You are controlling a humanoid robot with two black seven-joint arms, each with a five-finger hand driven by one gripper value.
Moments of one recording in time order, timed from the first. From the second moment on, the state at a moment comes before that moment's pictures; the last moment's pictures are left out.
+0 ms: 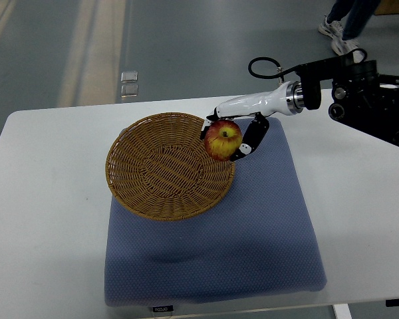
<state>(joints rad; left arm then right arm) -0.02 0.00 -0.12 -0.11 0.07 -0.17 -0.03 1.27 -0.38 0.12 1.05 -1.35 0.44 0.30</state>
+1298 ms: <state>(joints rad) -0.02 0.00 -0.11 -0.11 0.08 -0.17 -0.03 1.27 -0.10 0.16 0.74 -1.28 0.45 0.28</state>
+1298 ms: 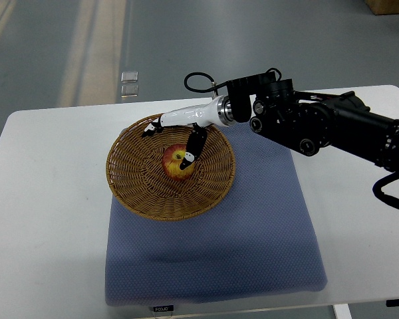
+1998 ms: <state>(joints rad) -0.02 0.00 -0.11 -0.12 0.08 -0.17 -0.03 0.91 -0.31 0.40 0.68 -0.36 0.18 0.18</state>
